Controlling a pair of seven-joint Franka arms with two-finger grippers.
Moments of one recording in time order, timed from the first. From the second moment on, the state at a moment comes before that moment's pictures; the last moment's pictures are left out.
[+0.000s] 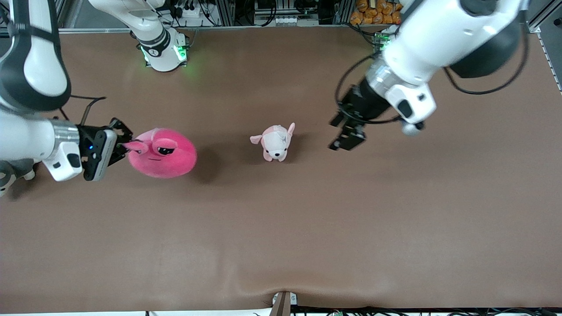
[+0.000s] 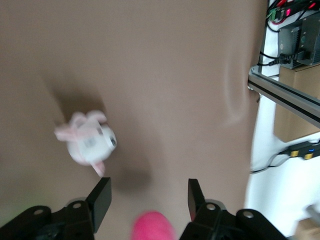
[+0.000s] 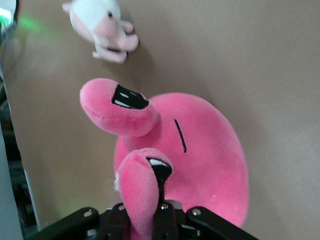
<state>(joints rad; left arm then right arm) 0.13 0.26 -0.70 -1.43 -0.08 1.90 -1.81 0.03 0.30 -0.05 -1.57 0.36 1.51 -1.18</state>
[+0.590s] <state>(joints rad) 0.33 0.18 -0.70 -1.42 -0.08 1.68 -1.05 -0.19 0.48 -0.05 -1.57 0.34 1.52 -1.54</state>
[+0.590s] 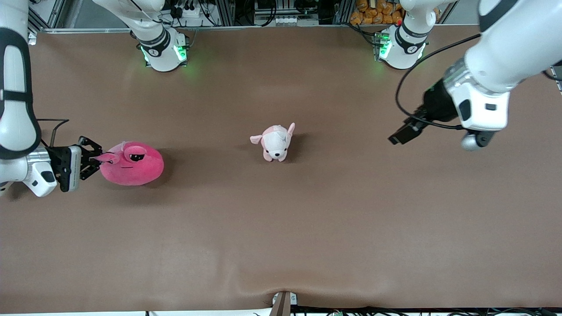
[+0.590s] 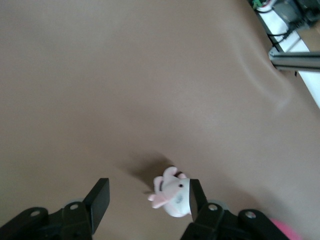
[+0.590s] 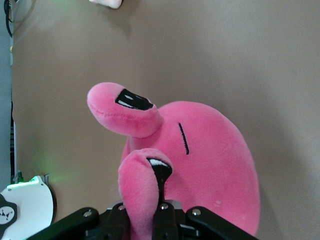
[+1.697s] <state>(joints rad) 0.00 -0.05 -0.12 -1.47 -0.01 1.45 -0.27 -0.28 0.54 -0.05 -1.53 0.29 1.52 -1.58</state>
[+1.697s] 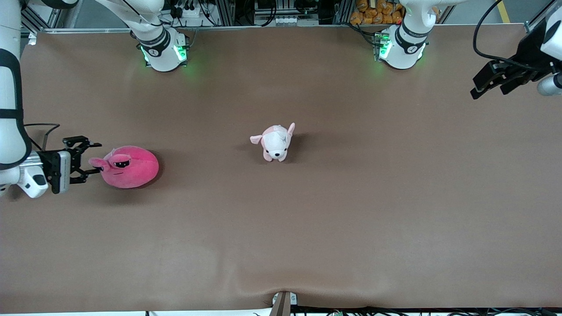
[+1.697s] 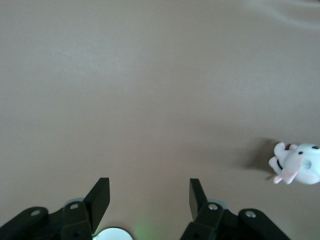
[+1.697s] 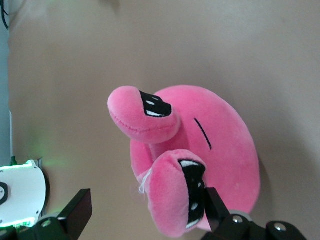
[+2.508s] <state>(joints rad) -0.05 -0.15 -0.02 -1.55 -0.01 1.39 -0.17 -0.23 0.48 -0.02 -1.44 0.26 1.57 -1.30</state>
